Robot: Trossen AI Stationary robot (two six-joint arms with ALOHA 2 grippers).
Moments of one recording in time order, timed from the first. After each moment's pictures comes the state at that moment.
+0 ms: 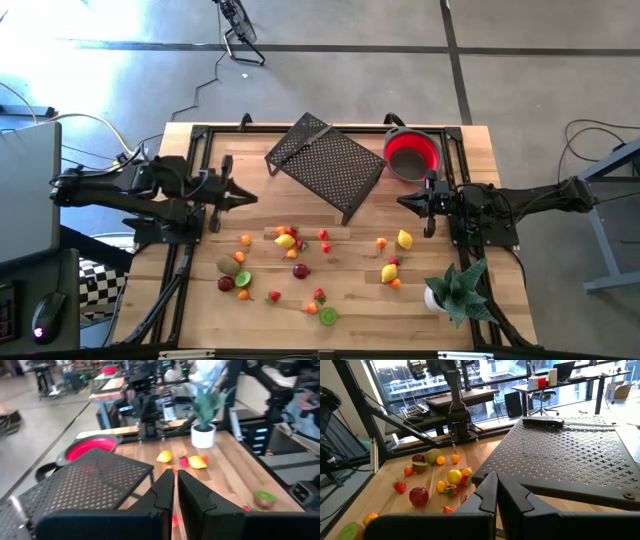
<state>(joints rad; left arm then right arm) -0.06 0.58 0.74 -0.29 0.01 0.11 0.12 0.36 0.21 0.09 0.26 0.21</state>
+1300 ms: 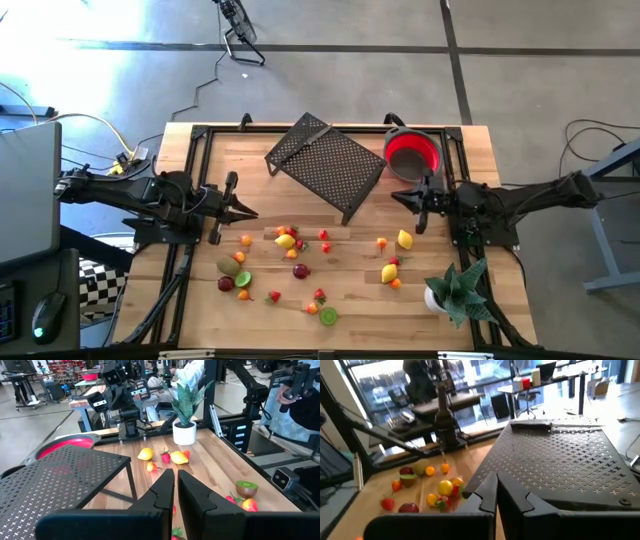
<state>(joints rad) -0.13 0.49 0.49 -0.09 0.03 0.10 0.12 0.53 0.26 0.19 0.34 0.26</state>
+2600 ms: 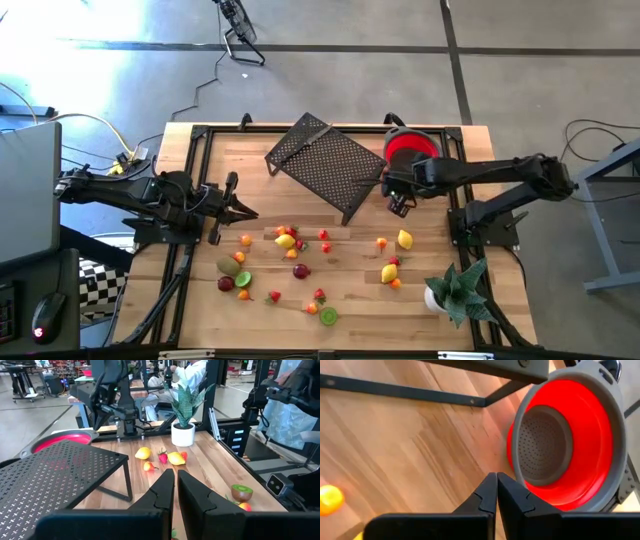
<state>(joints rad) -0.13 0.49 0.49 -0.08 0.03 0.04 -0.09 1.33 1.05 -1.15 0.44 0.43</state>
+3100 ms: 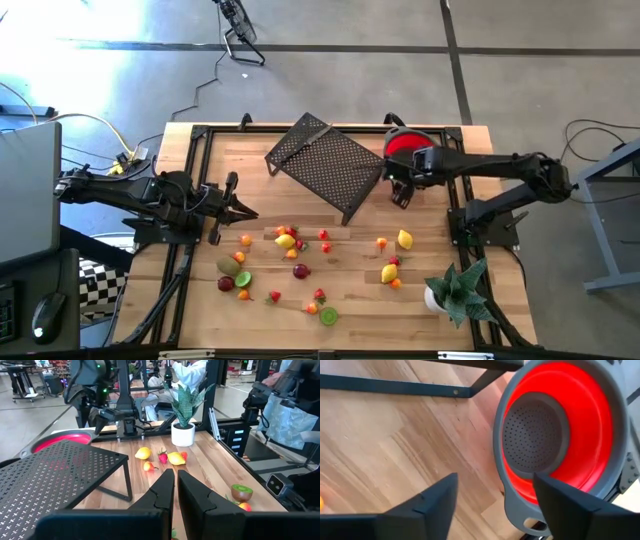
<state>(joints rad) -0.13 0.49 0.49 -0.08 0.03 0.04 -0.23 1.33 1.05 -1.15 0.37 0.36</state>
